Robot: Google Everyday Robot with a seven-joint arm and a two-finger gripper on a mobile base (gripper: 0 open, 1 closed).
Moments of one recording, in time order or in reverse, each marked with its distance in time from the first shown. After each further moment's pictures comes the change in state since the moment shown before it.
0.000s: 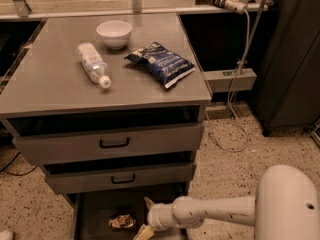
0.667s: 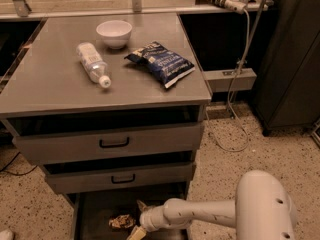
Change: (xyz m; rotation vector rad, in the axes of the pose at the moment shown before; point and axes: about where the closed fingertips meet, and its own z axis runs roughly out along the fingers) arm 0.019 -0.008 0.067 -0.029 -0.030 0.001
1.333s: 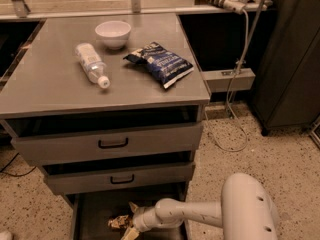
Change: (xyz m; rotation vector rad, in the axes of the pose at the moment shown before) arm 0.001 0.002 0.047 -0.054 -0.024 -0.031
